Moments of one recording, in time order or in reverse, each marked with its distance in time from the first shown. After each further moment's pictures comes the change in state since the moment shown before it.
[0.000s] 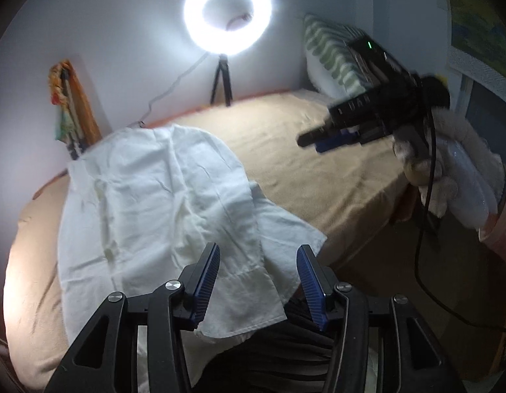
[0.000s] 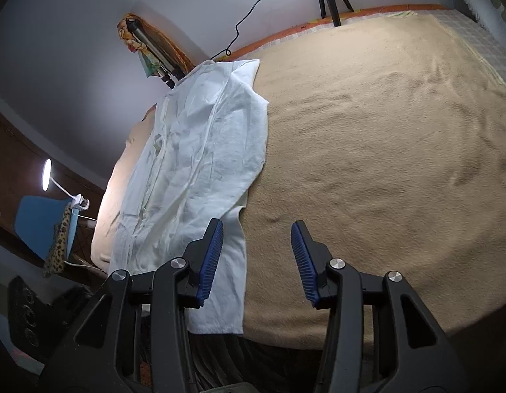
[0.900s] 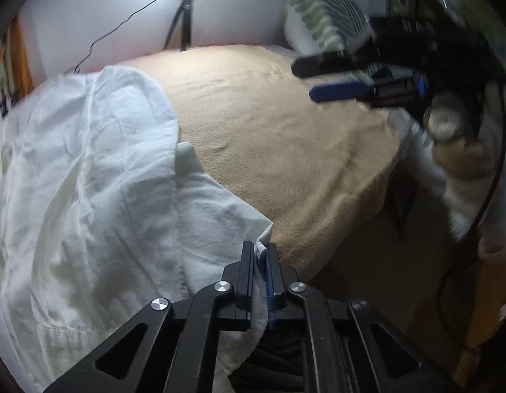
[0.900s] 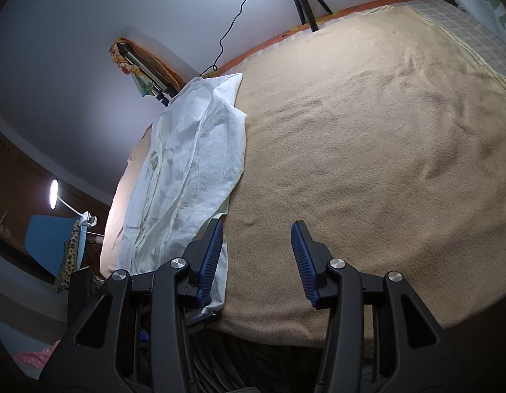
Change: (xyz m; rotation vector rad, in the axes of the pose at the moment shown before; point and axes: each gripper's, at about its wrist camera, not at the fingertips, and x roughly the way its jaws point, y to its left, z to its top) left arm 0.116 -0.009 0.011 -0.107 0.202 -0.250; right arm -0.010 -0.034 0.005 0.071 -0.035 0.048
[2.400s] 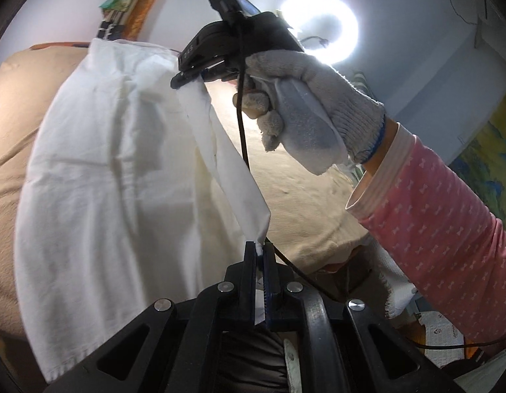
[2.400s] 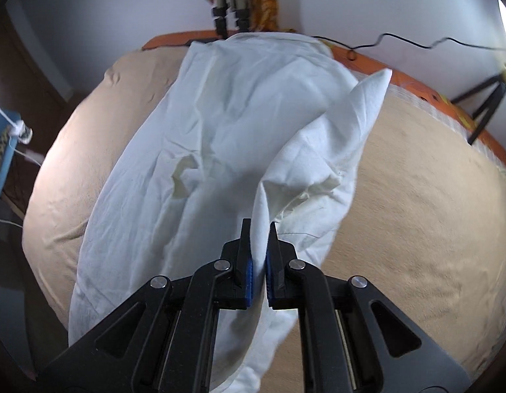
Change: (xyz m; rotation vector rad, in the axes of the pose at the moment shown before) left arm -0.141 0.108 -0.074 -0.411 -0.219 -0.154; right arm 0.258 0.251 0.085 -0.537 0.282 -0.329
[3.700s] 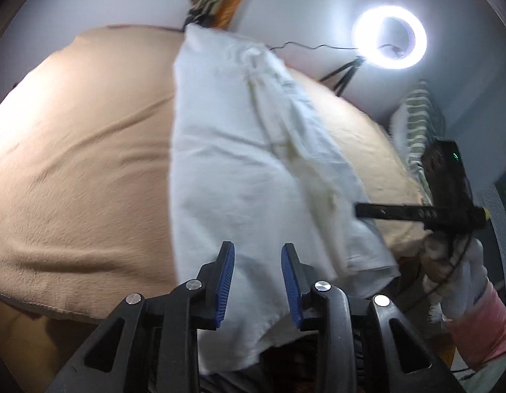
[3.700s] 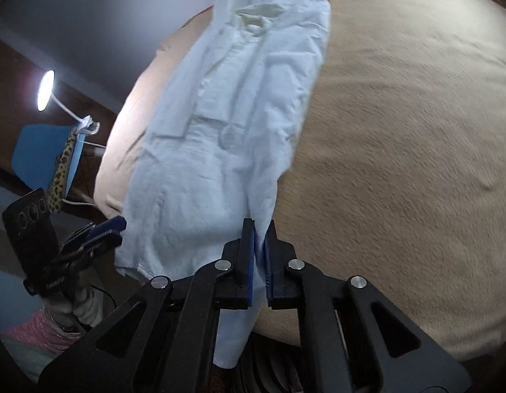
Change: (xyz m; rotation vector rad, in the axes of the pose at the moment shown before) left arm -0.048 0.086 -0.012 -0.096 0.032 0.252; right arm -0.038 -0.029 -0.209 0.257 0.038 0.361
